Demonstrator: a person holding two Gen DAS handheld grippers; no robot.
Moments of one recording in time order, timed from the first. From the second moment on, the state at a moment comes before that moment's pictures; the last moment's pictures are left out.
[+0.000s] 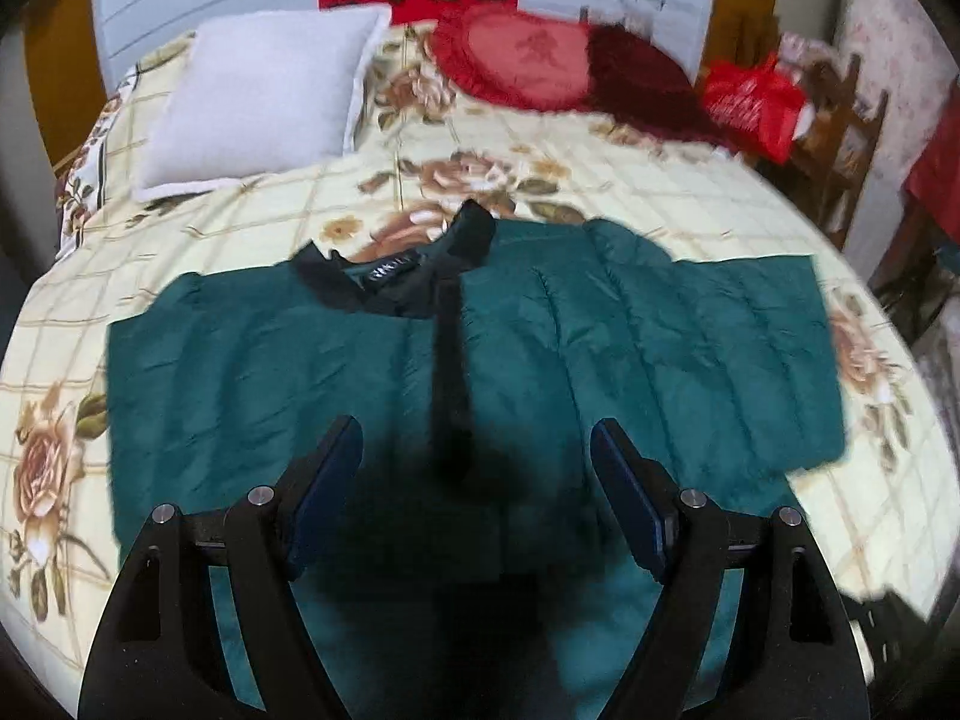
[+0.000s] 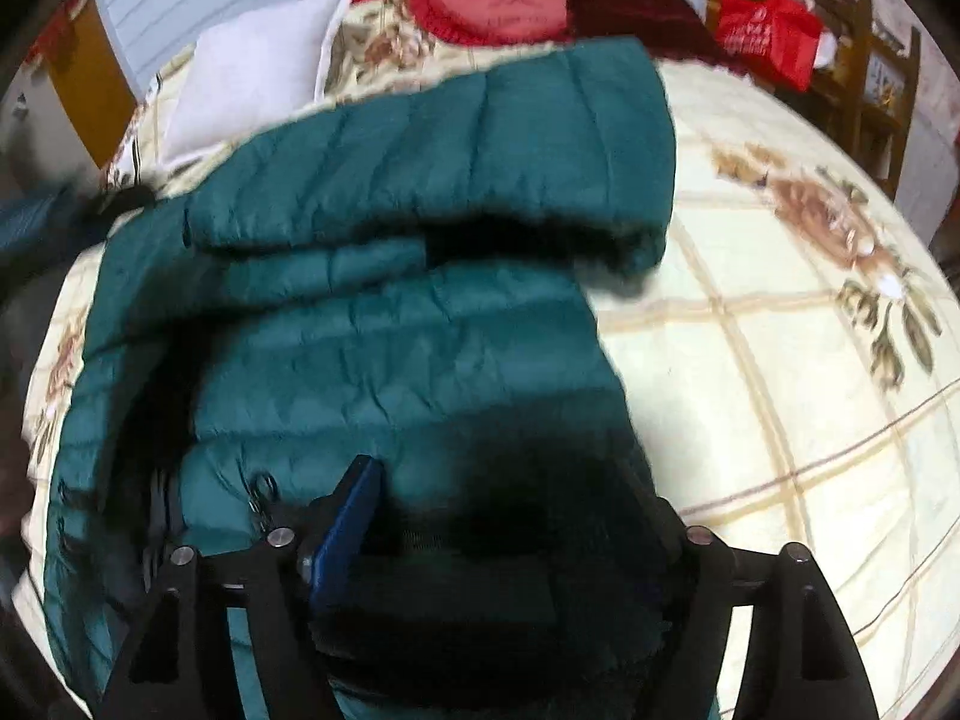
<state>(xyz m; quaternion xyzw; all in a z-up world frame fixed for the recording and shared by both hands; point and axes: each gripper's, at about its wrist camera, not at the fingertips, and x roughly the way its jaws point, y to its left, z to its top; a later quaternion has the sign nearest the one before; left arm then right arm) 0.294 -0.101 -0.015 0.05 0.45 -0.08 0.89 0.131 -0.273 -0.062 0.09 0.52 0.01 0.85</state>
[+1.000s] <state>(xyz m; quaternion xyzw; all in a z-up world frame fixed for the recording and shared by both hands) 0.232 0.080 0.006 -0.01 0.42 -0.01 0.91 0.121 -0.286 -0.054 0.15 0.49 -0.01 0.86</state>
